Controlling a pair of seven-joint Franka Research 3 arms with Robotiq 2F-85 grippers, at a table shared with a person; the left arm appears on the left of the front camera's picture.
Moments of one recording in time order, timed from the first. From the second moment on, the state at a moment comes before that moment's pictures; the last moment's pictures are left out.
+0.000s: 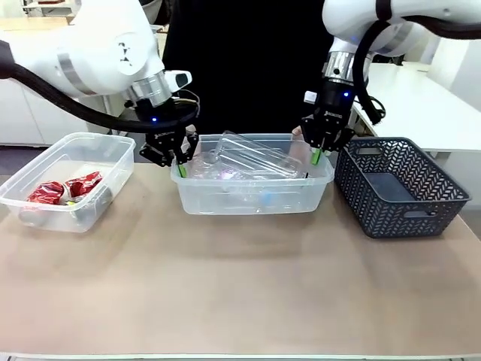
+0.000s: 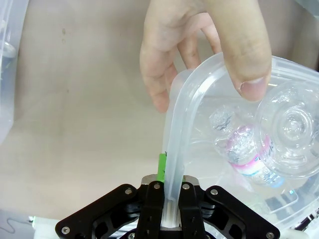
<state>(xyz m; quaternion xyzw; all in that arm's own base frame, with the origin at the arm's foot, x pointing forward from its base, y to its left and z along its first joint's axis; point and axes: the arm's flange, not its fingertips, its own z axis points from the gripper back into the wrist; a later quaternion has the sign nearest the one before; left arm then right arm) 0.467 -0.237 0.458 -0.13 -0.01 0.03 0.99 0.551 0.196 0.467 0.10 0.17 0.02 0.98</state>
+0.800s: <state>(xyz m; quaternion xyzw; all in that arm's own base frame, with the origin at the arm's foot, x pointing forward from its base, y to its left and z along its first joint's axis) 0.467 -0.202 0.528 -0.17 -0.08 0.05 0.98 0.514 0.184 0.540 0.17 -0.04 0.07 0.98</state>
